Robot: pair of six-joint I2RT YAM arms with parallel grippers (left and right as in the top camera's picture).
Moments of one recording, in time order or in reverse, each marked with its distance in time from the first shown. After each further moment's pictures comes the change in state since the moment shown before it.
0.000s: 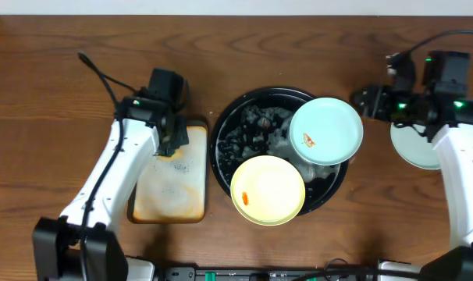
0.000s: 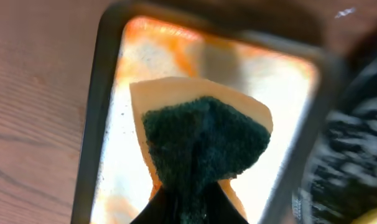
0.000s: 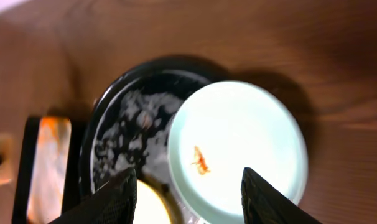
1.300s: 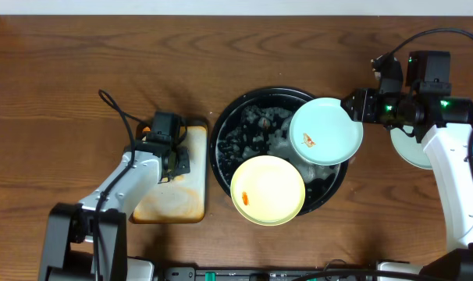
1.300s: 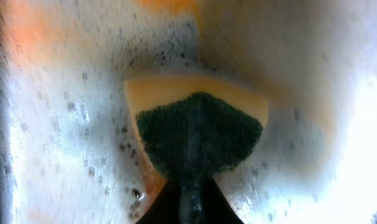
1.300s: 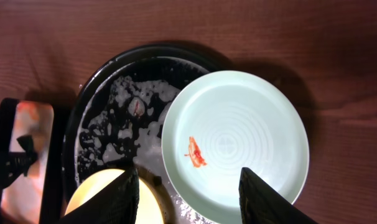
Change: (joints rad) left arm 0.031 -0.012 -0.423 0.448 0.097 0.116; right arm 0.061 0.000 0.000 -0.018 0.083 -0.018
